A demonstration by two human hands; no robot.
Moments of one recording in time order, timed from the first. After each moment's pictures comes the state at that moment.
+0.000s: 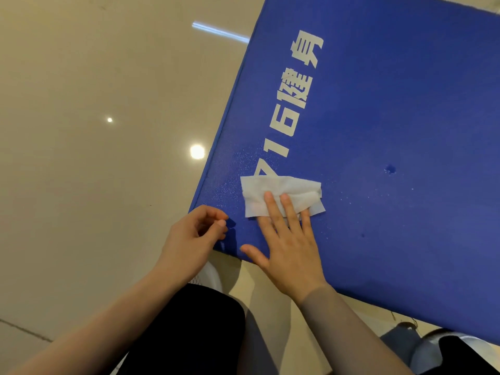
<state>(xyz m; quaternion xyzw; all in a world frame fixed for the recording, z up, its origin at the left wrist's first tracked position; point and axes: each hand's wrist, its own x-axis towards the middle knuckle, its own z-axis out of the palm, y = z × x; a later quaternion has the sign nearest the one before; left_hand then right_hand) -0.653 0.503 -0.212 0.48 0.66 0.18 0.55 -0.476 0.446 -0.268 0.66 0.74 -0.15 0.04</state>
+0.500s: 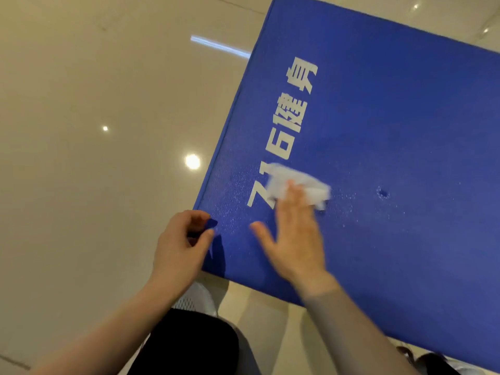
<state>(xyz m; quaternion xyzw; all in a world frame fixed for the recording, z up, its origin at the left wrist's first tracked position) -0.653 0.523 -0.218 0.54 0.69 0.21 0.43 -0.460 0.497 -0.255 0.74 0.64 -0.21 -0.04</state>
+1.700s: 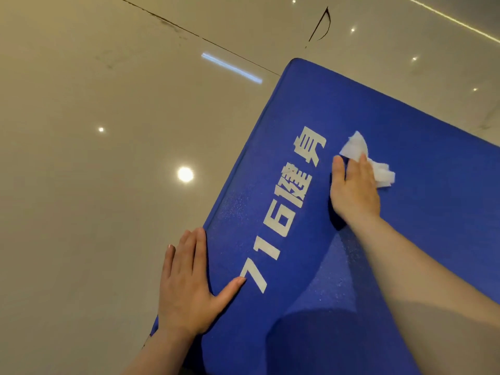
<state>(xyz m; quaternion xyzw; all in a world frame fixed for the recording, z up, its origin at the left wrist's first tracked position) -0.616 0.573 -0.273 0.71 0.67 0.04 0.21 -0.330 0.711 -0.252 0.84 0.48 -0.23 -0.13</state>
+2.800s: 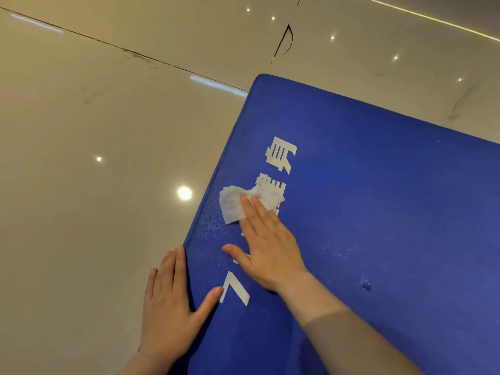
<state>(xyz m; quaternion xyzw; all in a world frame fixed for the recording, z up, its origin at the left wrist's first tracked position) -0.617 0.573 -0.271 0.70 0.68 0.03 0.24 -0.416 0.641 -0.257 0.63 0.76 -0.17 -0.02</state>
